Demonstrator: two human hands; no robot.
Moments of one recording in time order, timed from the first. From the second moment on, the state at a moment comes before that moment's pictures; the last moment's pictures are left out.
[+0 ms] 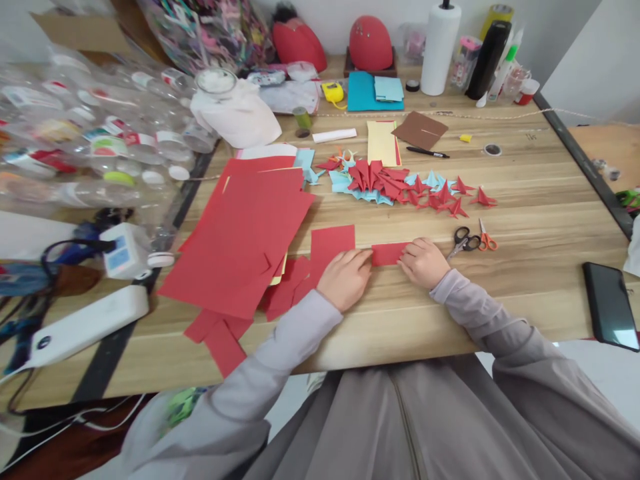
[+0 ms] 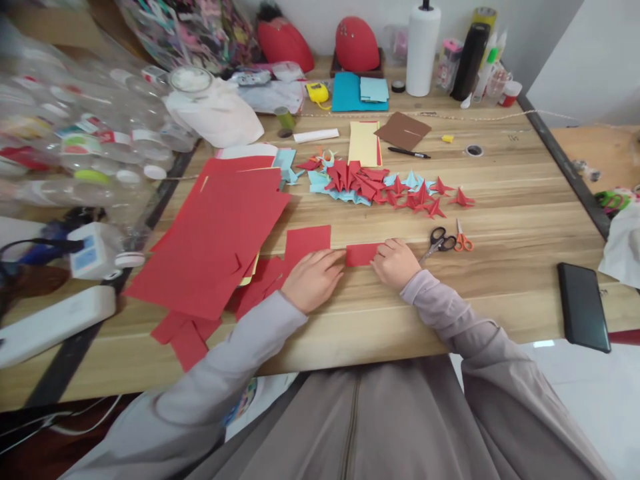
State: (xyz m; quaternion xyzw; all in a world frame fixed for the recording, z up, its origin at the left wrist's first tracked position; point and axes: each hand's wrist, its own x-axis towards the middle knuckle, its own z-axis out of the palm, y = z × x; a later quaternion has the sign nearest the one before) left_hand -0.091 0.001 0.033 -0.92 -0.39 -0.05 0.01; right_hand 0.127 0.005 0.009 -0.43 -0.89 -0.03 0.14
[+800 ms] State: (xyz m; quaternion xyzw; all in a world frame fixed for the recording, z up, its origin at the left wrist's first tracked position) left_hand -0.040 0.000 0.020 -0.49 -0.49 -0.42 -0.59; right_hand 0.117 -0.013 0.015 -0.39 -0.86 -0.06 0.34
